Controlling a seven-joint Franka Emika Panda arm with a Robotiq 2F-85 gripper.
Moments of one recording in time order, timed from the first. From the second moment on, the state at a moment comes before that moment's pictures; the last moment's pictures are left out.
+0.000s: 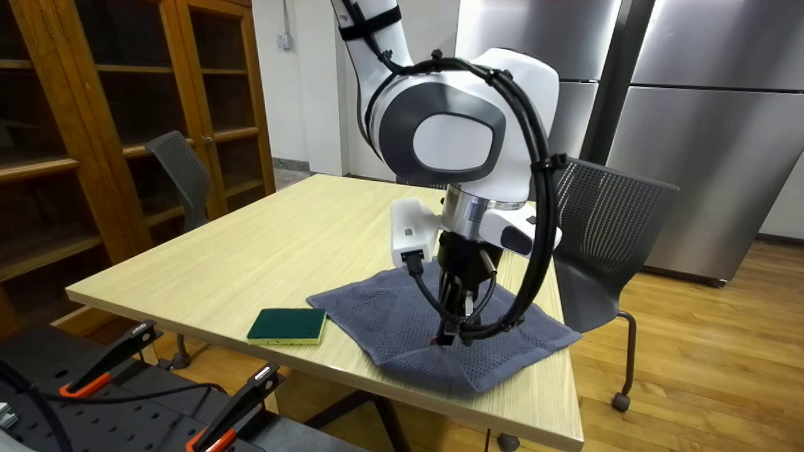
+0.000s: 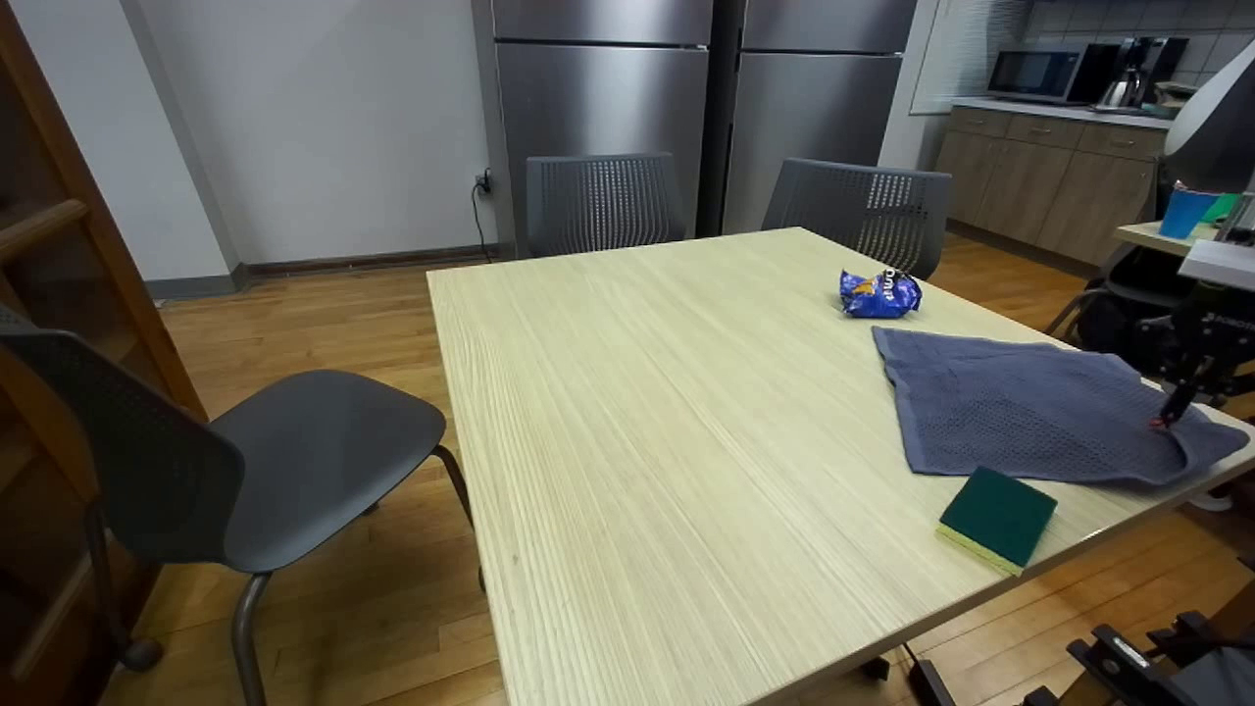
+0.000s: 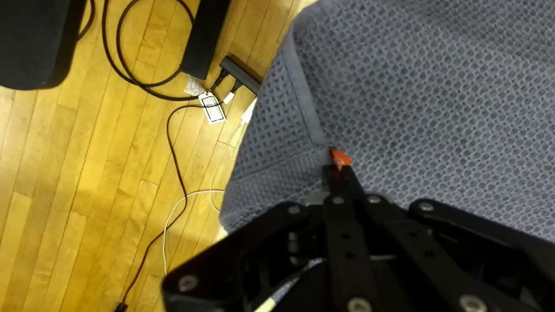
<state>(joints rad) -0.36 0.39 -0.31 -2.40 0.36 2.66 0.13</state>
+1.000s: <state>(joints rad) -0.36 0.35 -0.34 -2.48 0.35 2.66 0.13</state>
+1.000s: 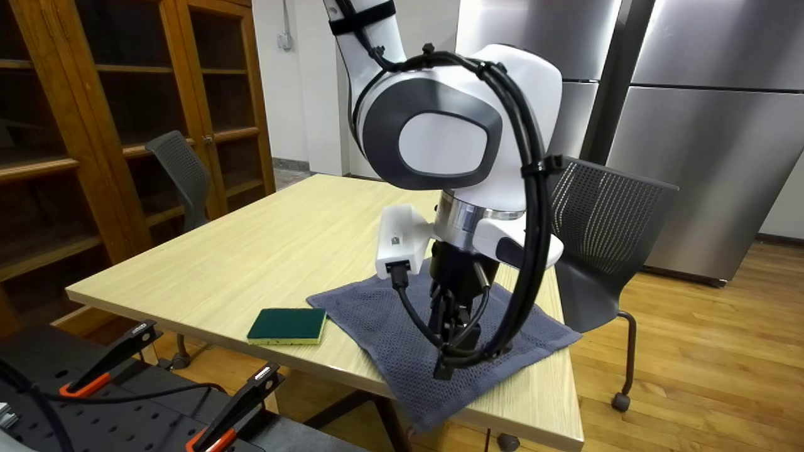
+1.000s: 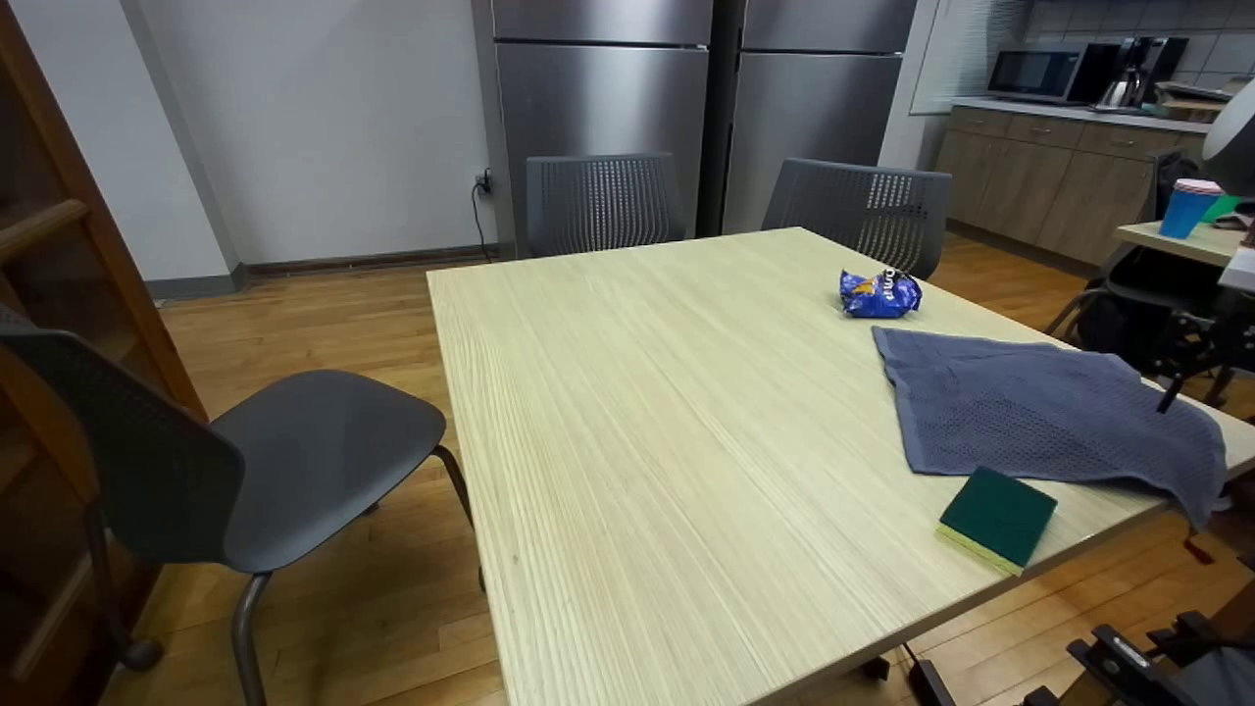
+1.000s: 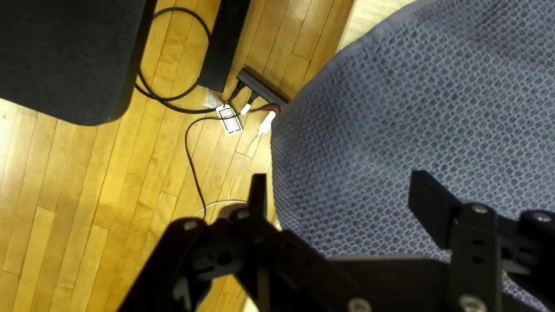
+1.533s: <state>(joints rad) -0.36 0.31 -0.34 -2.49 0.35 2.67 0.13</state>
